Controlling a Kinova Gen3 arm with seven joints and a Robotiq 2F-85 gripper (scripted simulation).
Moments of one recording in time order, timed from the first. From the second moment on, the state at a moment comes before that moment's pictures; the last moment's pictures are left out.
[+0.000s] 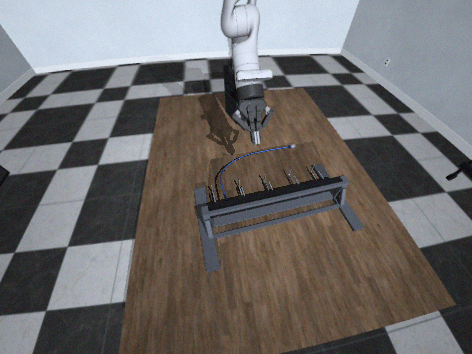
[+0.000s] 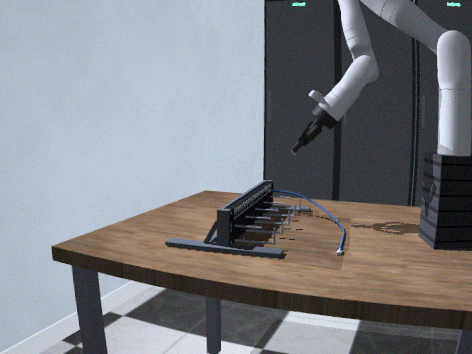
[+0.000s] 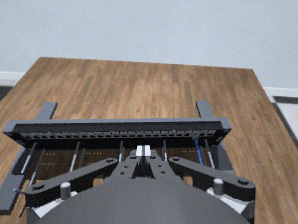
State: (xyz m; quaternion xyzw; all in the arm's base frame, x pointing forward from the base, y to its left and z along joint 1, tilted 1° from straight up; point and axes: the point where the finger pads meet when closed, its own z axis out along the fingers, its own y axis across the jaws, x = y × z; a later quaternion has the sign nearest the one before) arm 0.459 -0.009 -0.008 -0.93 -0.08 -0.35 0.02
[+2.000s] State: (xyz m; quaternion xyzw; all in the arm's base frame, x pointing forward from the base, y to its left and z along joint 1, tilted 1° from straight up) arm 0.529 0.002 -0.099 -0.94 -0.08 -0.34 0.02
